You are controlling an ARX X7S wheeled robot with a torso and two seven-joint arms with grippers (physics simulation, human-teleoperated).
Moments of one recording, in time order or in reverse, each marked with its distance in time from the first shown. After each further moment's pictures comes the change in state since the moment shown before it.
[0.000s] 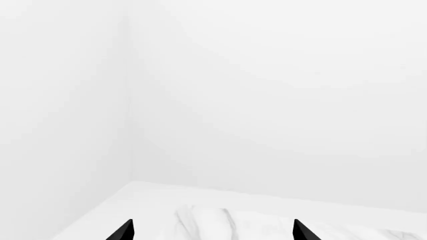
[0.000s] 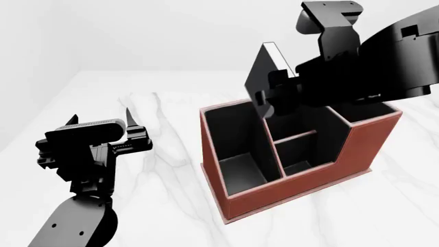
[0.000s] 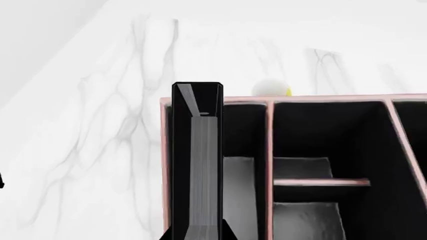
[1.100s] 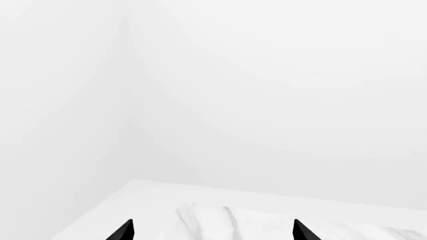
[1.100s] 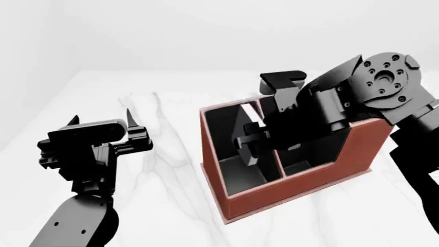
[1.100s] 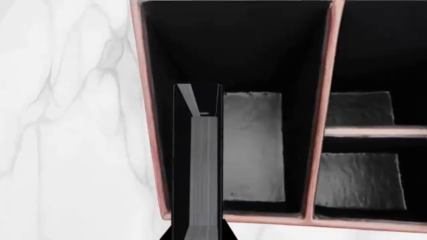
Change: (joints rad) left arm -0.006 -0.010 0.016 -0.028 -0.007 0.020 -0.014; right arm -0.140 -0.165 -0.167 0.224 -0.227 0.004 -0.270
